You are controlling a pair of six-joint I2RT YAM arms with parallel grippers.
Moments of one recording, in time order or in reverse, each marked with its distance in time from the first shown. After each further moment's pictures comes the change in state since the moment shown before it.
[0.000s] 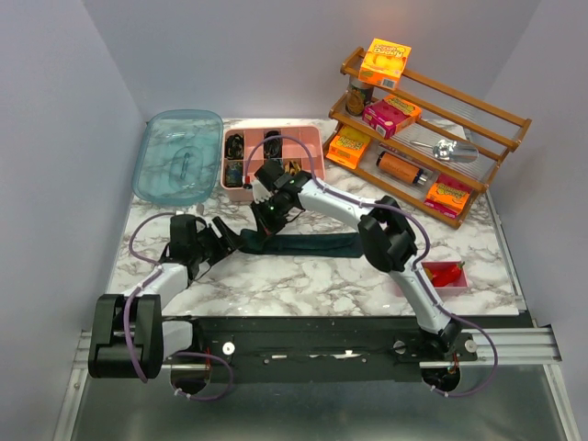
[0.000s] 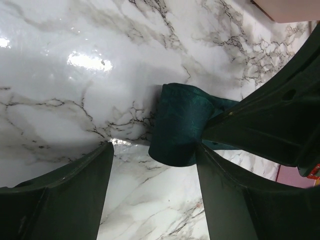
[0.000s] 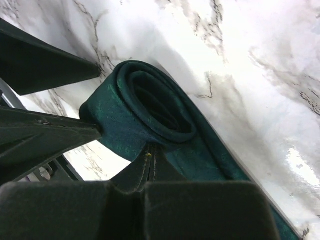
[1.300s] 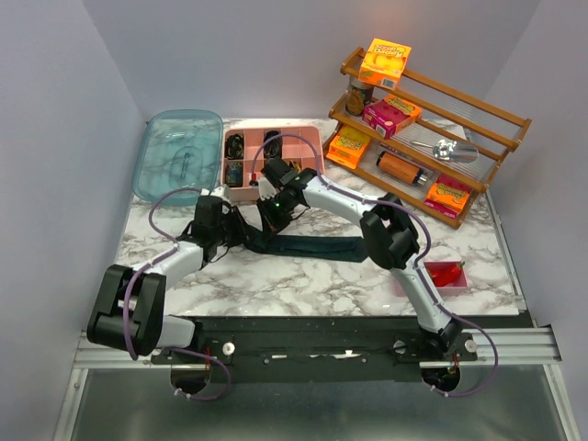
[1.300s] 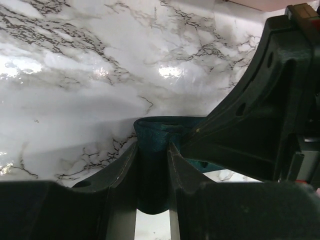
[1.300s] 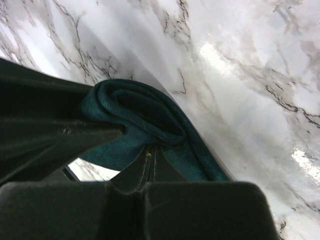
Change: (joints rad) left arm -0.201 0.159 0.176 0.002 -0.143 0.079; right arm -0.035 0.001 -0.021 0.006 -0.022 -0.006
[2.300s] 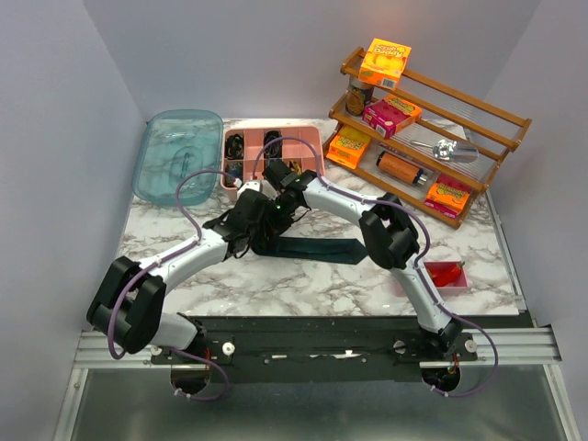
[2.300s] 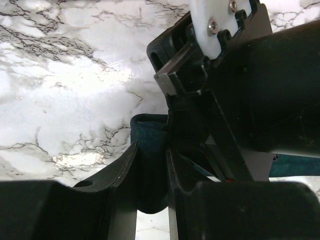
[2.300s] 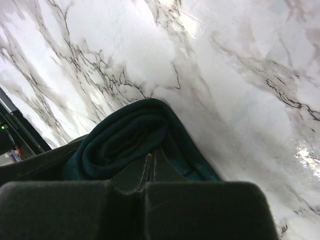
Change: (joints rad) left arm -0.346 0.030 0.256 -0.377 -0.504 0.077; right arm -0.003 0.000 -0.029 0.008 -0.010 0.001
